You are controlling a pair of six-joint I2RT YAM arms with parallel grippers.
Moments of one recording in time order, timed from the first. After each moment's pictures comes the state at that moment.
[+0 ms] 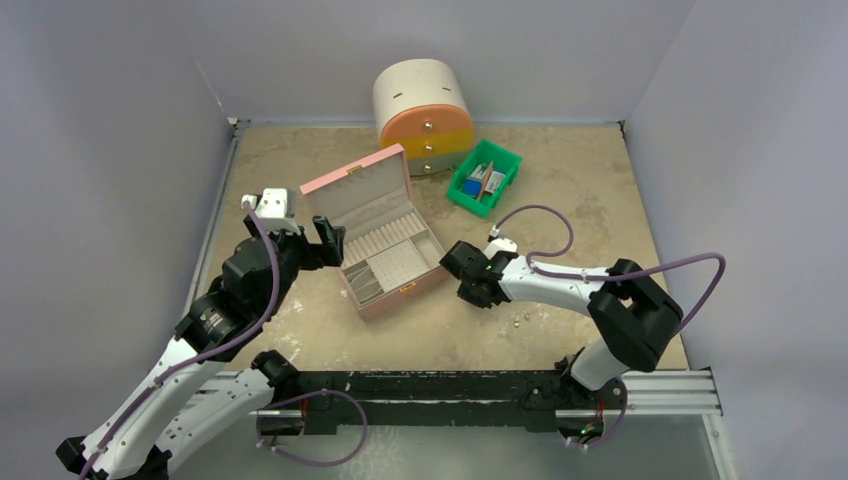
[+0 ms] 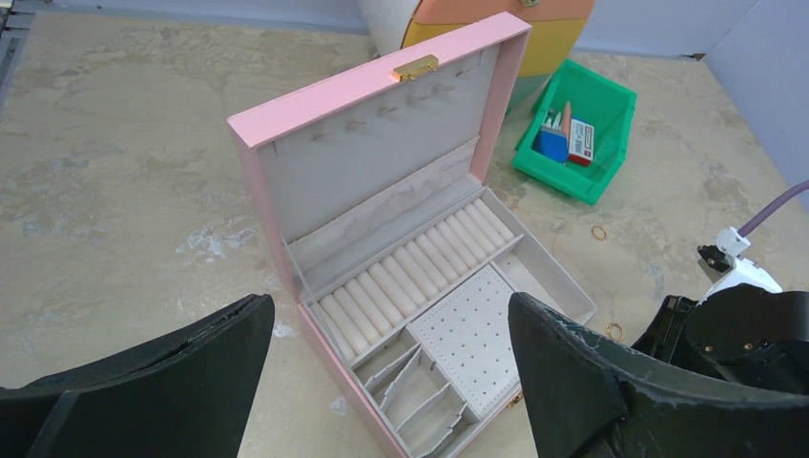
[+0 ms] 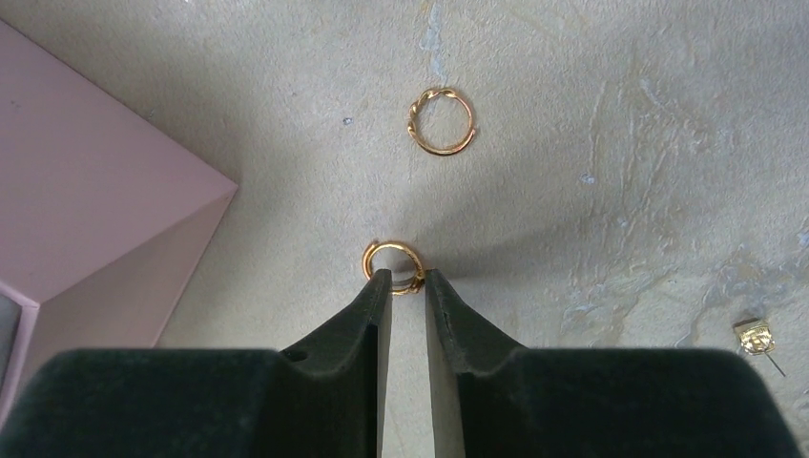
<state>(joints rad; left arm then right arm) -0.67 0.61 0.87 -0.50 -0.46 -0.34 0.88 1.56 0.85 -0.57 0.44 1.30</state>
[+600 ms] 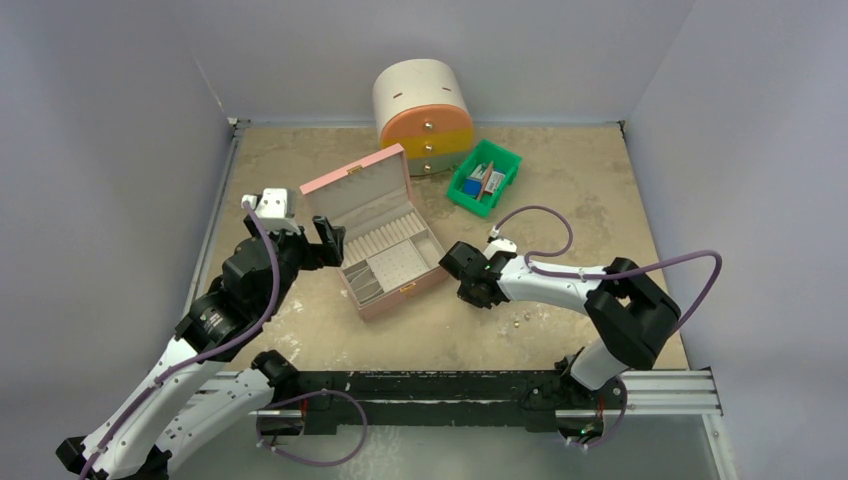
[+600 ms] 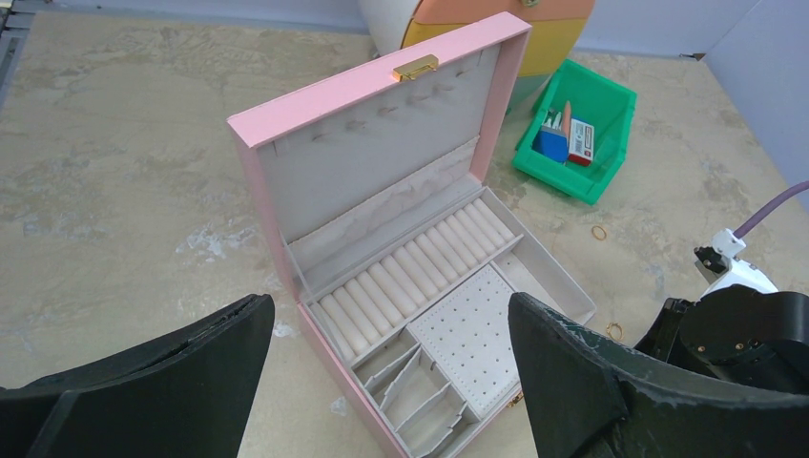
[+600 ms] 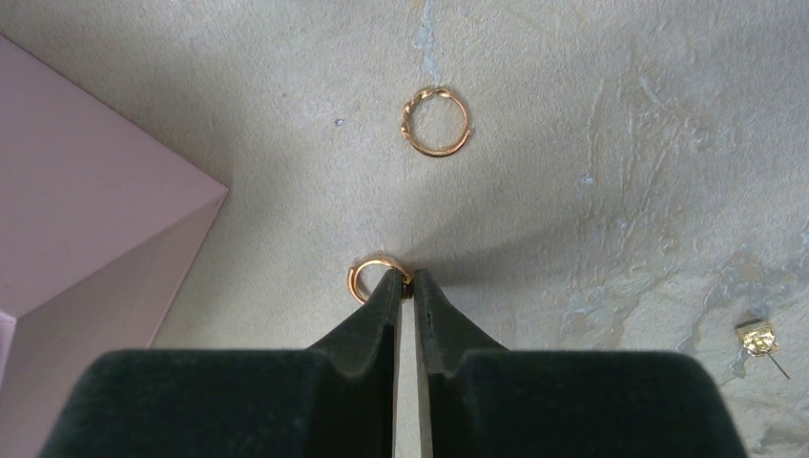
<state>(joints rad) -0.67 0.62 0.87 -0.50 -0.46 -0.34 0.88 1.57 0.85 -0.58 0.43 1.31</state>
